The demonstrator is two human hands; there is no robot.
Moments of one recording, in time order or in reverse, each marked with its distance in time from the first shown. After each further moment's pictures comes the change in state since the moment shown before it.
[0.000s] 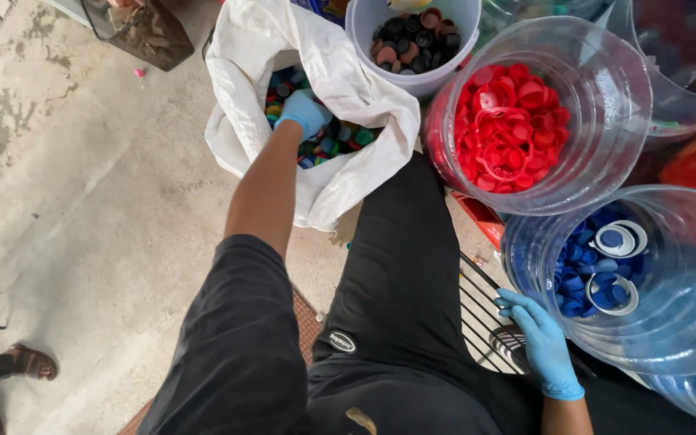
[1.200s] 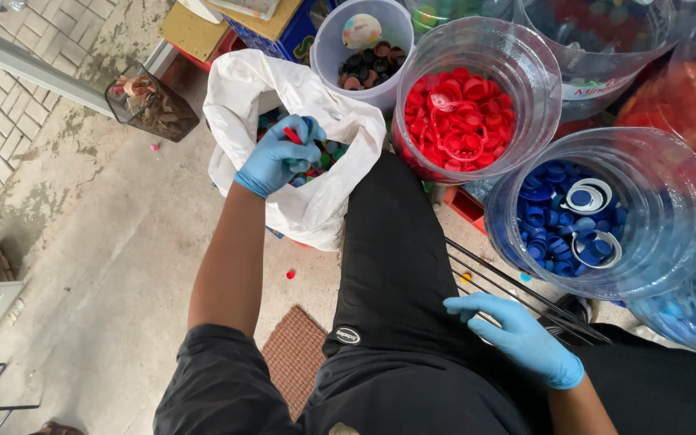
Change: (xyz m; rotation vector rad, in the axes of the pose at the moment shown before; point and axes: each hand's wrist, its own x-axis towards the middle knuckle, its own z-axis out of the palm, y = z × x) left_hand -0.184 0.050 -0.086 -1.586 -0.274 0.484; right_hand -0.082 -0.089 0.021 -0.220 -0.415 -0.150
